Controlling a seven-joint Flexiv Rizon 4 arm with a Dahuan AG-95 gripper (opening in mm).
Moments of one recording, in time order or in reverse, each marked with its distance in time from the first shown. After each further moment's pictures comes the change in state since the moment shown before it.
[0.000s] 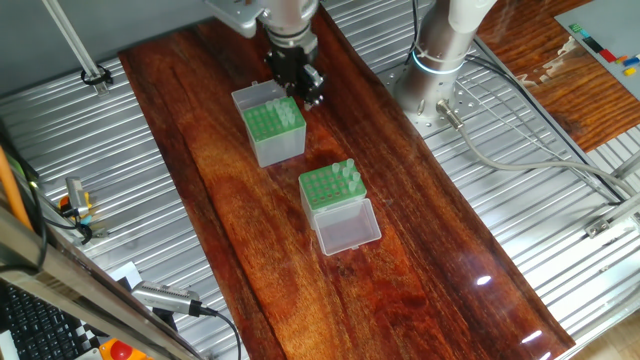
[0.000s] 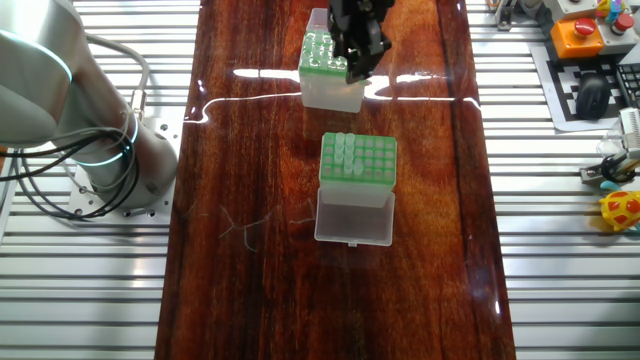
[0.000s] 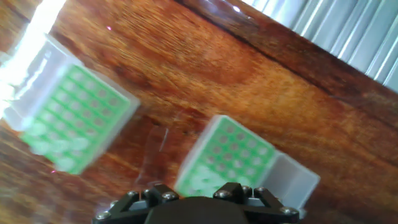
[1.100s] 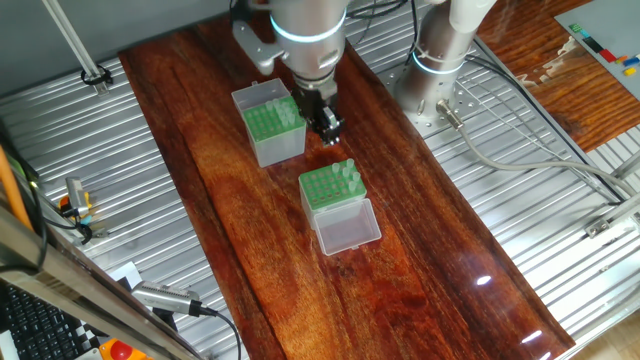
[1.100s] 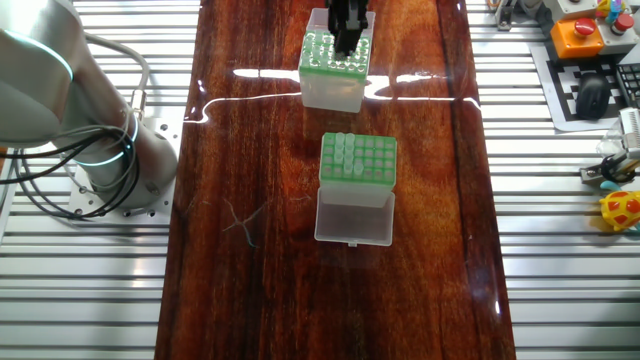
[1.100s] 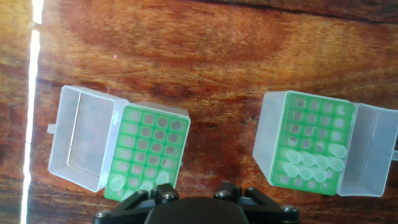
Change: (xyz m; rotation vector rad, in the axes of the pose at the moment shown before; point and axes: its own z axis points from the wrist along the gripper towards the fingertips) arm -0.023 0.063 0.046 0.022 0.020 0.228
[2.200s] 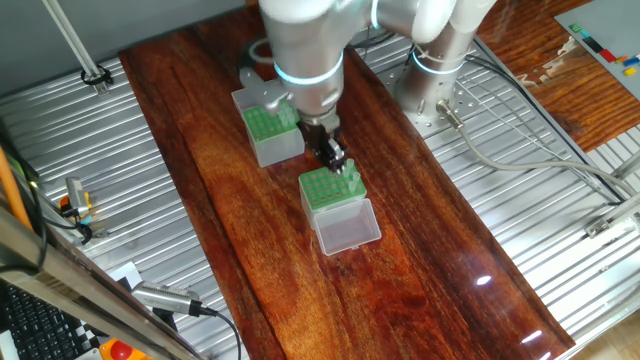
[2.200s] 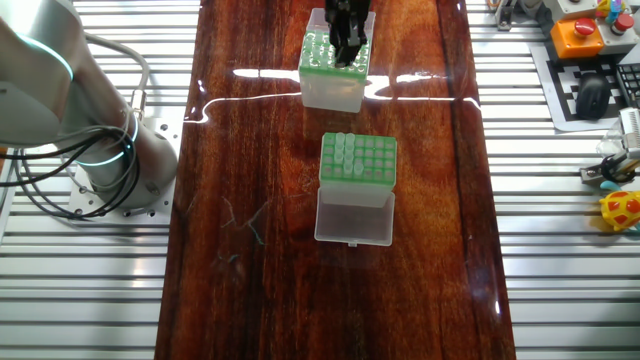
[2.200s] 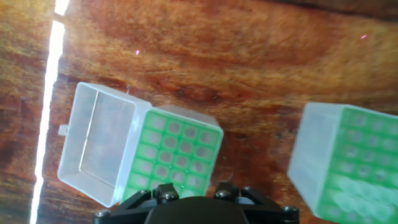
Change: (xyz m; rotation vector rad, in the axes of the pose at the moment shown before) arm -0.009 0.031 0.063 -0.069 0.005 -0.014
